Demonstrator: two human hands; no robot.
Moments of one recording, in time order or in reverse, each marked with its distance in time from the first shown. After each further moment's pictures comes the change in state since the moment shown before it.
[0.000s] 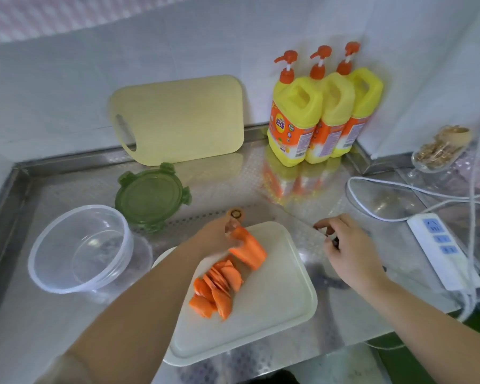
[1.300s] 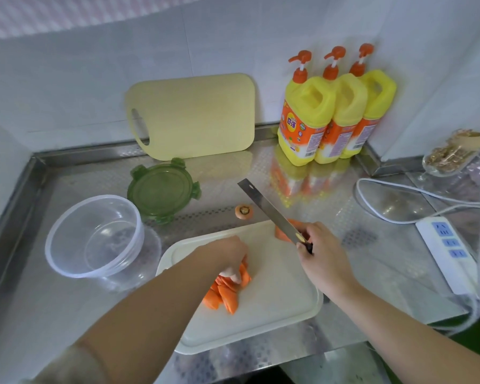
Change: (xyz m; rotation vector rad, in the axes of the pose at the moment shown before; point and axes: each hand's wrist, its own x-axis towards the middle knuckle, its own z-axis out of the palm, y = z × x) left_hand -0.043 0.023 0.009 0.566 -0.366 -0.109; right_hand -0.010 -0.058 0.021 0.174 -0.104 0.064
